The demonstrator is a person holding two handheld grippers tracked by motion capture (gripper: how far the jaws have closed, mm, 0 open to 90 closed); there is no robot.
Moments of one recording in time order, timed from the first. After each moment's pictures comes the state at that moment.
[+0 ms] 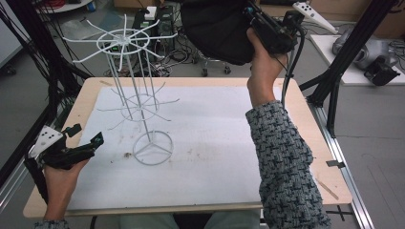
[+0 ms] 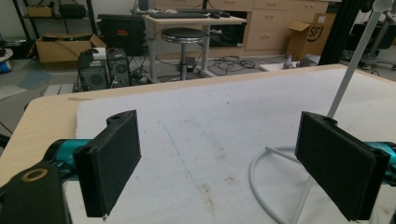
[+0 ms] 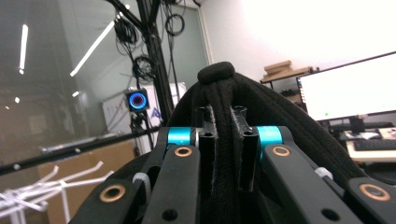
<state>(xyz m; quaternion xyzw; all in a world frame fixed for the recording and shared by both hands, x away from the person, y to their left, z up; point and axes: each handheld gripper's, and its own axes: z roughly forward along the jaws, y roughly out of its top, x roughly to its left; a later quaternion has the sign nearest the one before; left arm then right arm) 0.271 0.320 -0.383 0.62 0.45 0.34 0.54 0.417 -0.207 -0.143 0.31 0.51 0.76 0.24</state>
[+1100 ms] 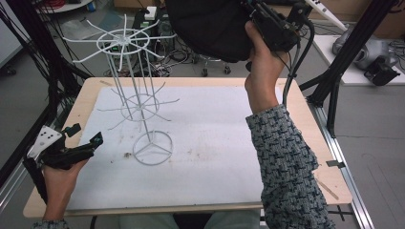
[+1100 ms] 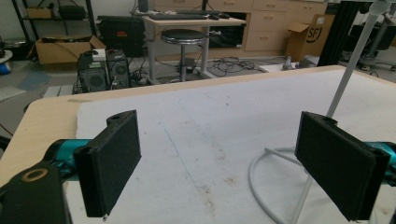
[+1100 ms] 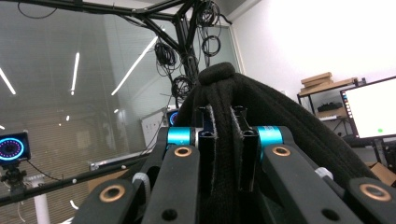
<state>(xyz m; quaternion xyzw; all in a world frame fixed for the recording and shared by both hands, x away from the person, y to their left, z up) 0.270 0.321 -0.381 0.62 0.45 0.34 0.55 0.385 -0.196 -0.119 0.27 0.49 0.81 0.19</state>
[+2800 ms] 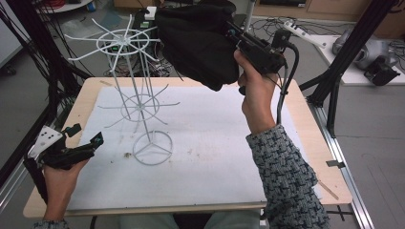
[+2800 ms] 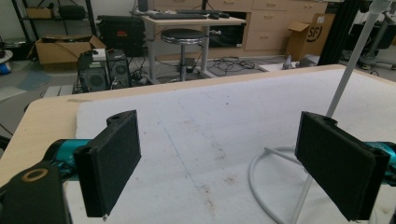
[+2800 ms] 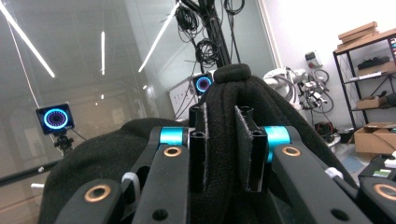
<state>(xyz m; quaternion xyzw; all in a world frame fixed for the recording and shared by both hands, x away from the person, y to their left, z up) 0.271 0.320 -0.382 0.62 0.44 0.34 0.54 0.380 -0.186 -0.162 0.26 0.54 0.79 0.11</state>
